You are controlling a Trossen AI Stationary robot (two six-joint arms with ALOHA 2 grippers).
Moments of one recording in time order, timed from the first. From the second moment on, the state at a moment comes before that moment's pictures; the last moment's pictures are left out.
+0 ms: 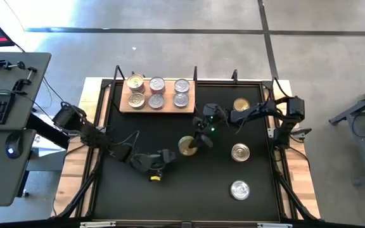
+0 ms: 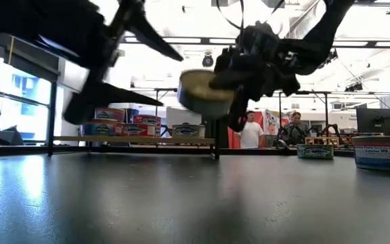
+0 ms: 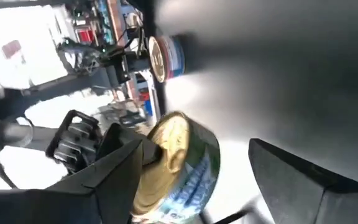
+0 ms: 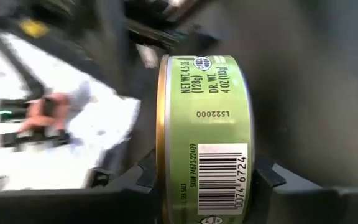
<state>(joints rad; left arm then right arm) -0.46 1.66 0.64 0.60 -0.63 1.46 -0.19 1.79 0.79 0.53 -0.82 0.52</state>
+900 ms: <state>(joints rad) -0.37 1.83 0.74 0.89 -0.77 1.71 -0.20 1.80 0.85 0.49 -1.01 0.48</state>
